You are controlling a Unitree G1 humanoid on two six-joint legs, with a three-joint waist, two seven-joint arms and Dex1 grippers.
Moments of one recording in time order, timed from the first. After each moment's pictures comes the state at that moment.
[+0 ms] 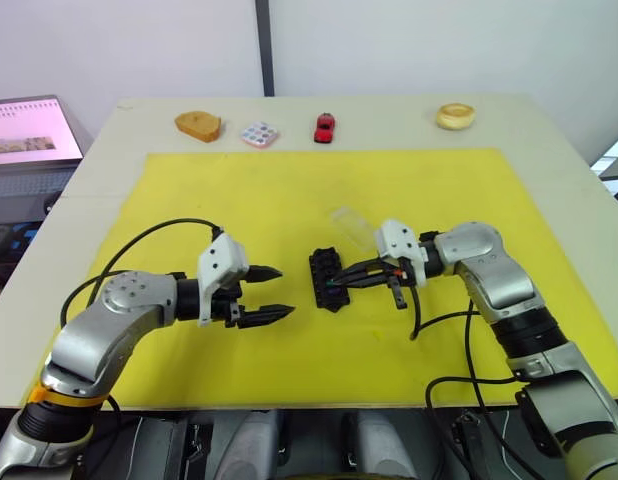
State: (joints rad) left arm -0.24 0.72 -0.07 -0.45 -0.53 0.65 -0.95; right arm -0.61 -0.59 0.25 0.15 0.25 0.14 1.40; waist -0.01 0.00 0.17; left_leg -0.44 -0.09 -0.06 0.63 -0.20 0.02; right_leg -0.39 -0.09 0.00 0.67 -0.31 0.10
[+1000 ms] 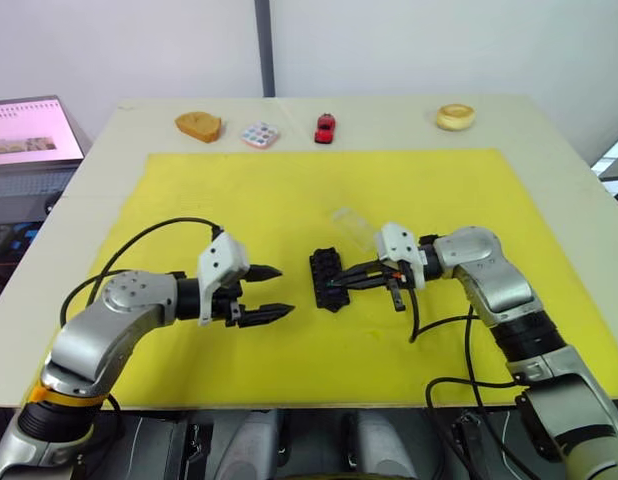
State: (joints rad) left arm -0.24 0.72 -0.07 -0.45 -0.53 0.65 -0.95; right arm -0.59 -0.59 0.25 0.16 0.26 0.12 1.38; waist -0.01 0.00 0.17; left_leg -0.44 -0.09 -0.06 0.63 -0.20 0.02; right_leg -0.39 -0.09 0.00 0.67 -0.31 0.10
